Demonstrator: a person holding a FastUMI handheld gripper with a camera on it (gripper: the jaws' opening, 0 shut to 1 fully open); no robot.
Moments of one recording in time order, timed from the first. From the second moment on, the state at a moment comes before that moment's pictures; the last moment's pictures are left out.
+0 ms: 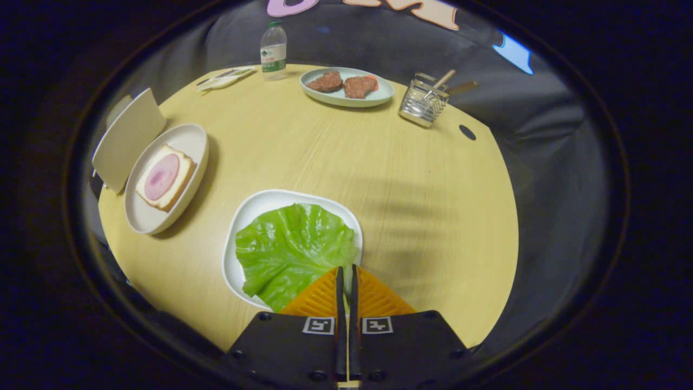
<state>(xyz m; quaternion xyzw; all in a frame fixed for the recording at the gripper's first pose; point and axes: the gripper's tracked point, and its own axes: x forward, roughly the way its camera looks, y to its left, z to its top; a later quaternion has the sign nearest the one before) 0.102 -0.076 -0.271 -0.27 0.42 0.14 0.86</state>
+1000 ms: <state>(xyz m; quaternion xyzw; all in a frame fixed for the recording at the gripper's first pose) 0.029 0.139 -0.163 0.20 0.52 0.28 0.78</state>
